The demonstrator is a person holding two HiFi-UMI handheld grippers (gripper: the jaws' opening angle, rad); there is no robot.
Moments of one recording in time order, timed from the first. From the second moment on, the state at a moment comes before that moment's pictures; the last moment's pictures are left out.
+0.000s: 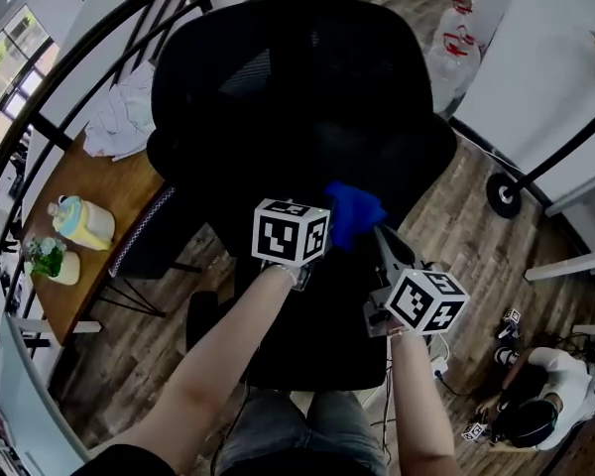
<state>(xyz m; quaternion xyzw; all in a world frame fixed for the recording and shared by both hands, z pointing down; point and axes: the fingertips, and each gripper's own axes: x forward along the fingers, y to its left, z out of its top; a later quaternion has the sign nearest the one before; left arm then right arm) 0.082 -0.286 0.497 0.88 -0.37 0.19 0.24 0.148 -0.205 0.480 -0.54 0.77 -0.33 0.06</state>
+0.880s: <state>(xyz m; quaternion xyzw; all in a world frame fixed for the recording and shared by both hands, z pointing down) -0.093 -0.307 0.473 0.83 -0.49 0.16 0.22 0.008 -0.234 0.483 -0.44 0.83 -0.34 0.02</state>
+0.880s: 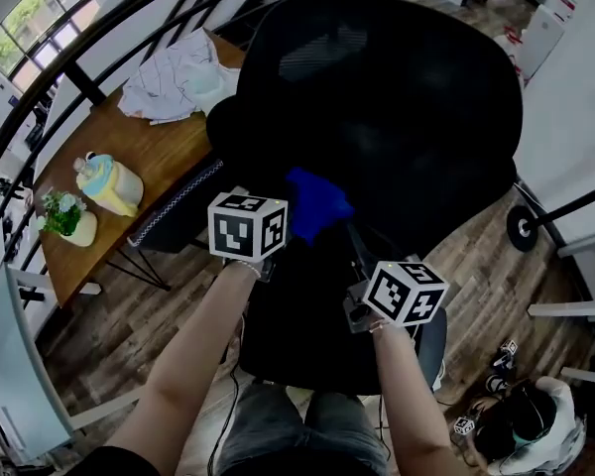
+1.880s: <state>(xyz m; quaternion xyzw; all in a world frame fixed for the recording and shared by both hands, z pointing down) -0.237 -0.298 0.472 0.77 -0.57 0.14 0.23 -0.035 -0.235 0.482 -0.42 0.85 -0.33 0.00</state>
